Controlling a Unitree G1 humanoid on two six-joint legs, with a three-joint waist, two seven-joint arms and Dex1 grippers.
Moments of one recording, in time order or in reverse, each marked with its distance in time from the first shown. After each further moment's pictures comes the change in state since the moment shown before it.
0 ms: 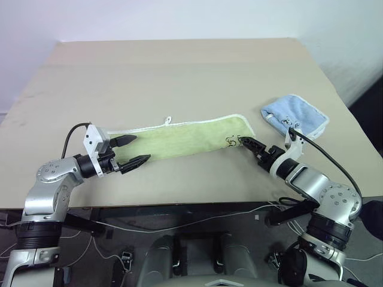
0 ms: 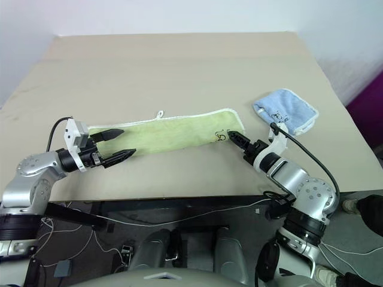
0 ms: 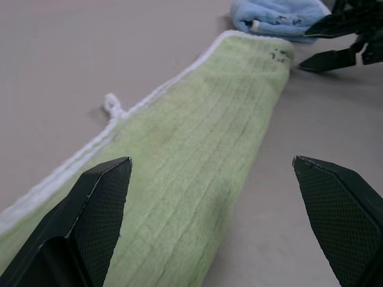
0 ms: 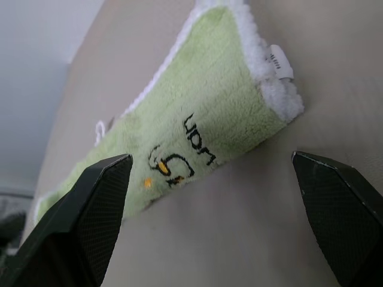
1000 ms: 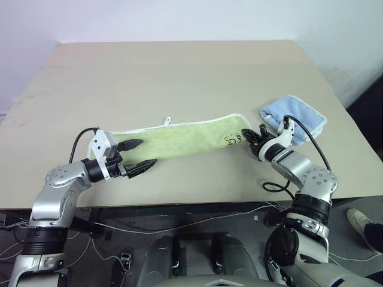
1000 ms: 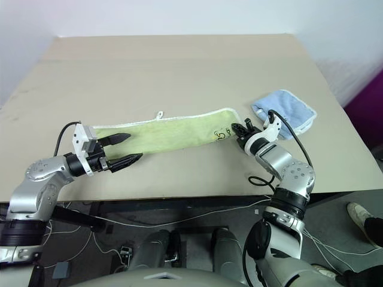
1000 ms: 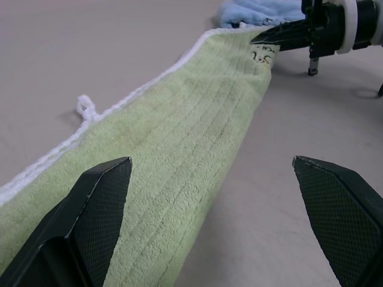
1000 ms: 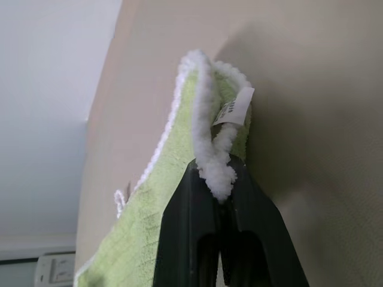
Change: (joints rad) left arm 0.040 -0.035 -0.029 -0.060 0.001 0.009 0.041; right arm -0.155 0.020 -0.013 0.285 0.073 -0.212 -0.135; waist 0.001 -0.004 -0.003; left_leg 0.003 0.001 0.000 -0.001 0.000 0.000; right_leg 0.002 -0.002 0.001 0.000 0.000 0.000
